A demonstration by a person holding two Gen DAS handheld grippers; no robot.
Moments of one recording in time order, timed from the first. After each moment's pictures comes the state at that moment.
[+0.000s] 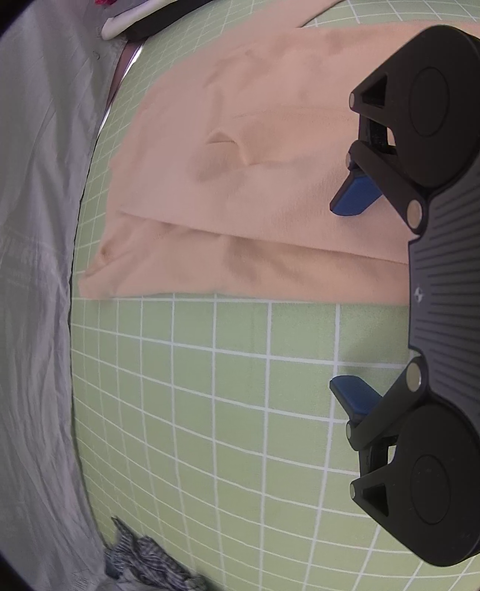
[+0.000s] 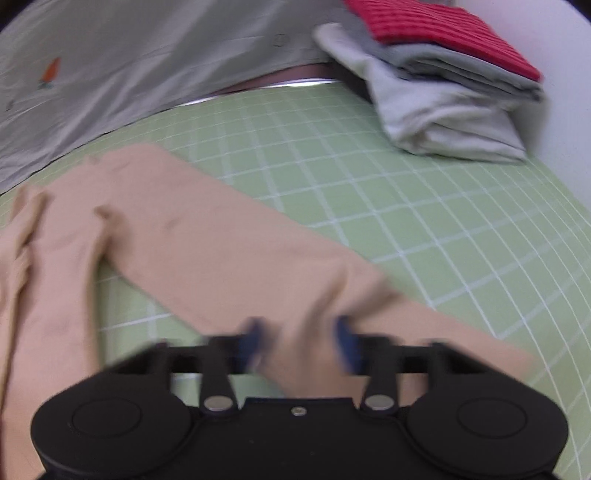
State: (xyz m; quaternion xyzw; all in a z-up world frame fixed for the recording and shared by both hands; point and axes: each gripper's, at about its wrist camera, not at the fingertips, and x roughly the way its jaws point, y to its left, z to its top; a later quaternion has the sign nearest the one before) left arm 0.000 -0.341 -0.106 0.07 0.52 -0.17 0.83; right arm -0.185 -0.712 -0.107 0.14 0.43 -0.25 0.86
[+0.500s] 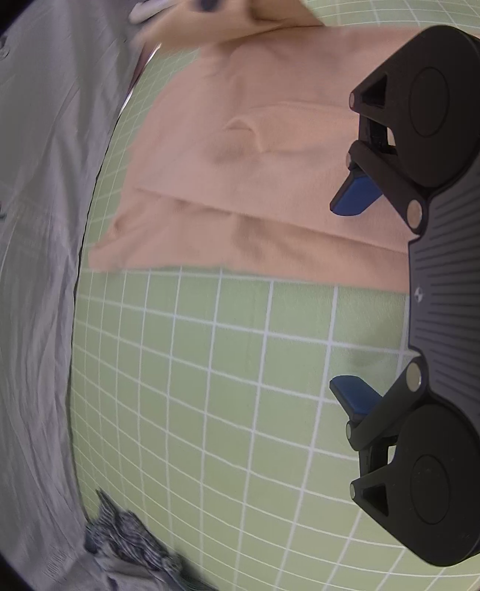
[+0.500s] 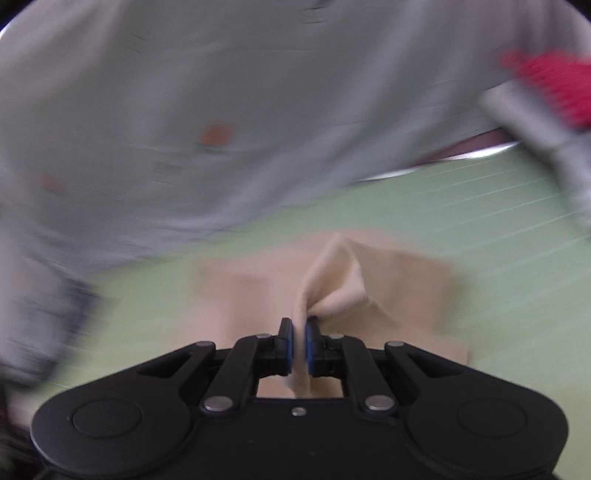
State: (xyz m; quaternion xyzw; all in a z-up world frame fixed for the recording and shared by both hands) left arm 0.006 -0.320 -0.107 0.03 0.52 -0.14 0.84; right arm -0.089 -0.610 -0.032 0.29 0.29 0.01 0.91
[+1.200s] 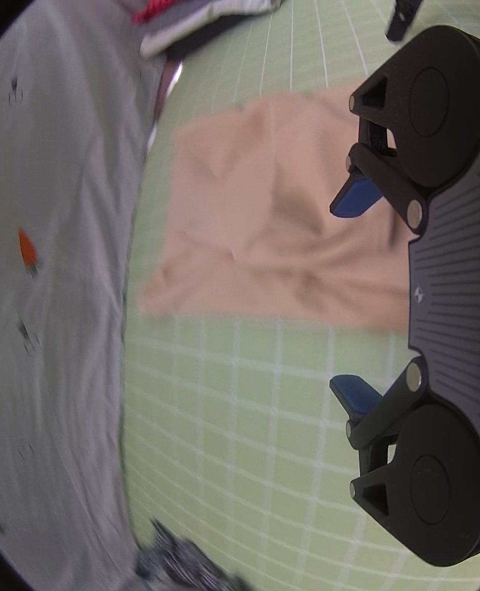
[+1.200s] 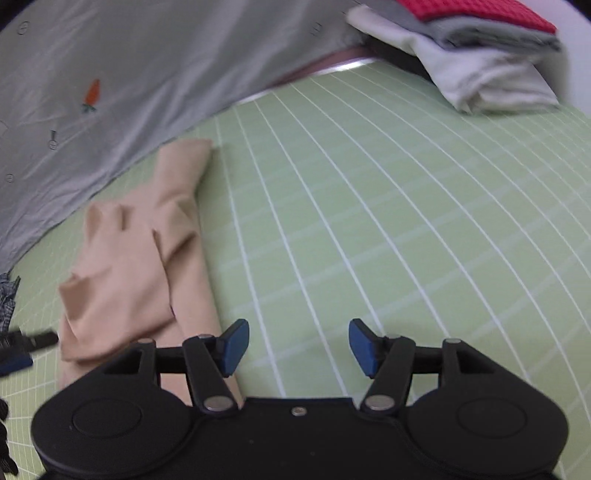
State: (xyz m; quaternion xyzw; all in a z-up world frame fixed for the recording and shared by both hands) left arm 0.008 -0.353 -0.083 0.04 0.46 -0.20 0.87; right arm -0.183 -0.642 -0.094 0.27 0.41 -0.22 0.84
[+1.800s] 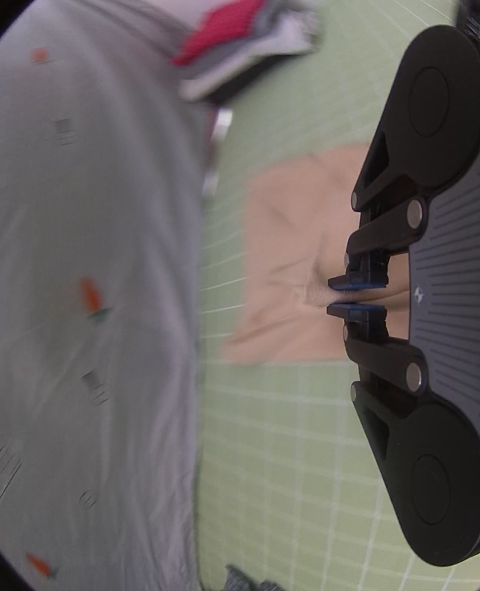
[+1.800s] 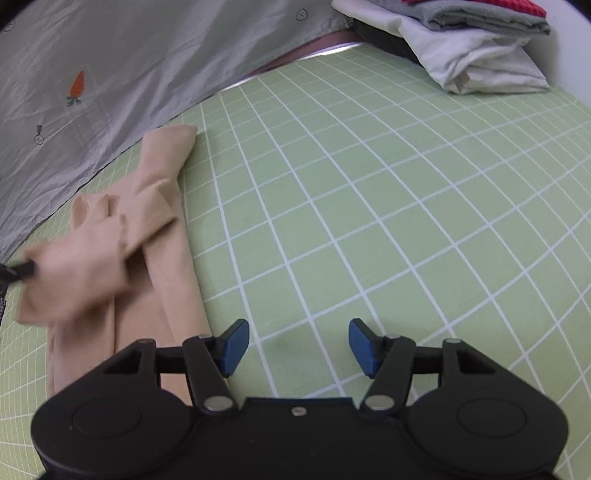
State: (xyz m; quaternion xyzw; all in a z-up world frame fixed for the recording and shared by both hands) left arm 0.052 -0.352 -0.036 0.00 0.38 -0.27 0.89; right arm -0.181 -0.642 -0.102 0.27 0.43 -0.23 0.83
